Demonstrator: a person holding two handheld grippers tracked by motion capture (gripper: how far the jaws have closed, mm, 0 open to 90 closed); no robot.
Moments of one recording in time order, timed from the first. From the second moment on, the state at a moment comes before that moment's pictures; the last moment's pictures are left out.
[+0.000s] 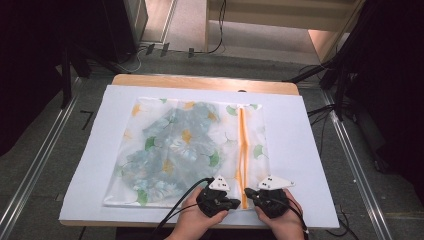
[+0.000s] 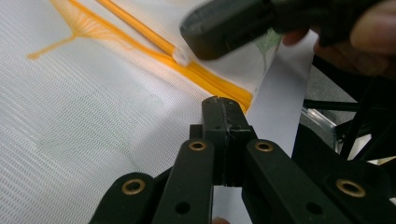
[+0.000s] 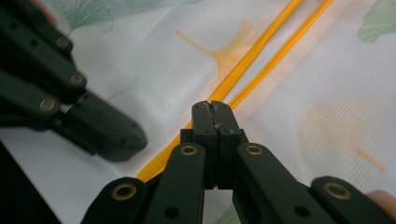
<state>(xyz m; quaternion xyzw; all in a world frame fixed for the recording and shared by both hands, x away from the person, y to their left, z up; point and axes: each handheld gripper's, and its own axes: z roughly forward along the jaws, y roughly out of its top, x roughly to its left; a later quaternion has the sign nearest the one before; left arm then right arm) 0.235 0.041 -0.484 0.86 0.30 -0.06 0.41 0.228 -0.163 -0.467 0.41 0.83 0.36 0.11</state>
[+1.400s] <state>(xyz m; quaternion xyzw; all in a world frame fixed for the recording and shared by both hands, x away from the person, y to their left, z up) 0.237 0.043 -0.485 0.86 0.30 -0.07 0.41 0.224 -0.163 -0.467 0.41 0.83 0.36 0.11</state>
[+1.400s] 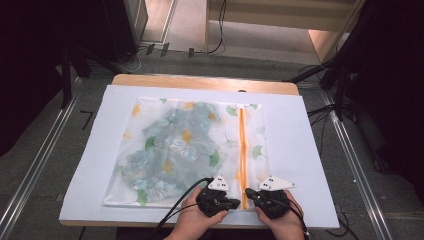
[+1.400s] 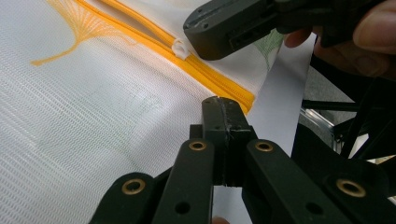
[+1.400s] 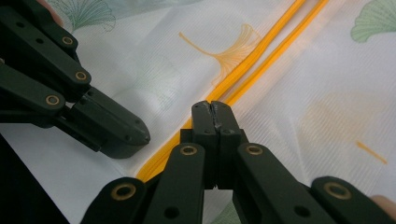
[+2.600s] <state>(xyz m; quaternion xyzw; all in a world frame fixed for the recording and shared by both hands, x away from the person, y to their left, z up) 0.236 0.043 -0.485 0.86 0.29 -0.06 0.41 0.317 -0.156 -0.456 0.43 0.82 0.36 0.16</state>
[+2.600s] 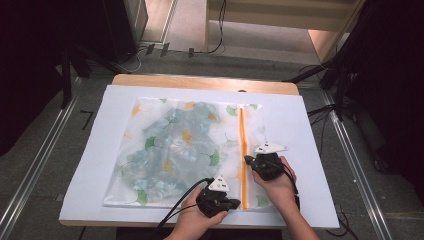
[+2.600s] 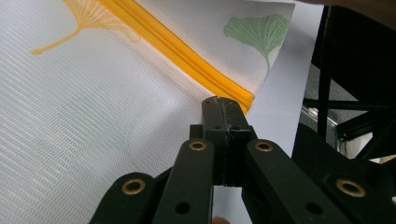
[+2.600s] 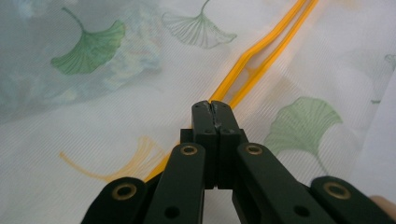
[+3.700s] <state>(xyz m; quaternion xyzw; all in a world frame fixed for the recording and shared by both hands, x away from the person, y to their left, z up) 0.236 0.043 -0.485 0.86 0.30 -0.06 0.41 0.394 -0.142 -0.439 0.43 0.82 0.34 0.18</state>
